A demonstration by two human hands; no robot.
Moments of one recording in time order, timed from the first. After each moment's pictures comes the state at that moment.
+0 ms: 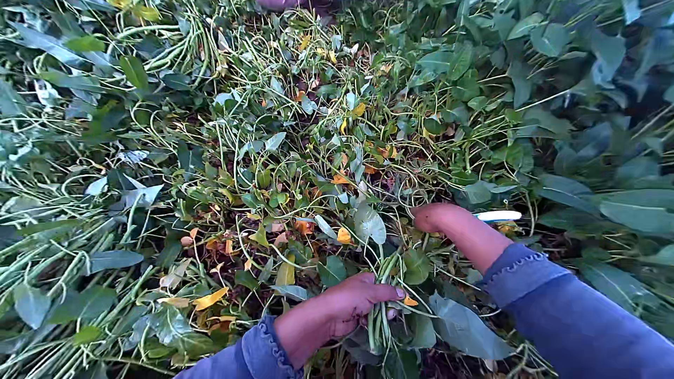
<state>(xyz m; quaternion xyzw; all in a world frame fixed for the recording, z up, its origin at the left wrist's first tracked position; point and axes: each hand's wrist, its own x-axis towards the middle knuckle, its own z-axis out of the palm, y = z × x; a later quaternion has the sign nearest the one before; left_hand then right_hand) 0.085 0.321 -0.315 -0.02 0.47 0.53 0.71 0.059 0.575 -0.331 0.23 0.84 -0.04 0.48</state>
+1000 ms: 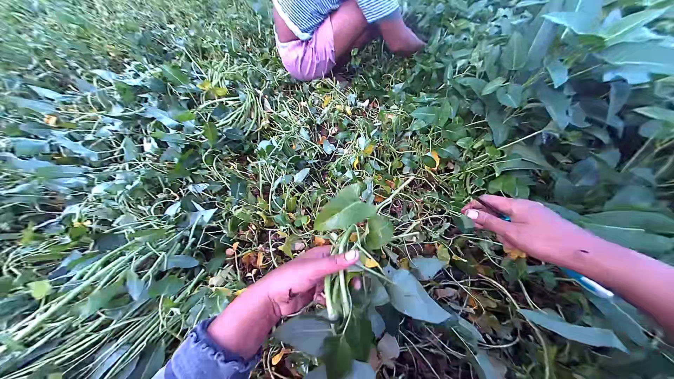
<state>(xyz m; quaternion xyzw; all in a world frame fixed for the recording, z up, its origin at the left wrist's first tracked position) 0.045 0.246 -0.220 0.12 0.57 0.60 0.55 0.154 0.604 -0.177 0.18 0.94 -0.28 0.11</state>
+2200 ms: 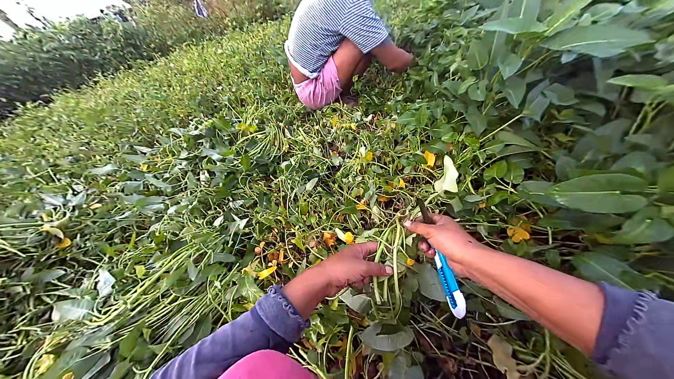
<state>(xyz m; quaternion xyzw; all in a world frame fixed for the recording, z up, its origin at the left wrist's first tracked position) 0.104 0.326 -0.223 0.16 0.69 0.45 0.54 0.169 0.536 -0.243 0.33 0.65 -0.68 0.06</state>
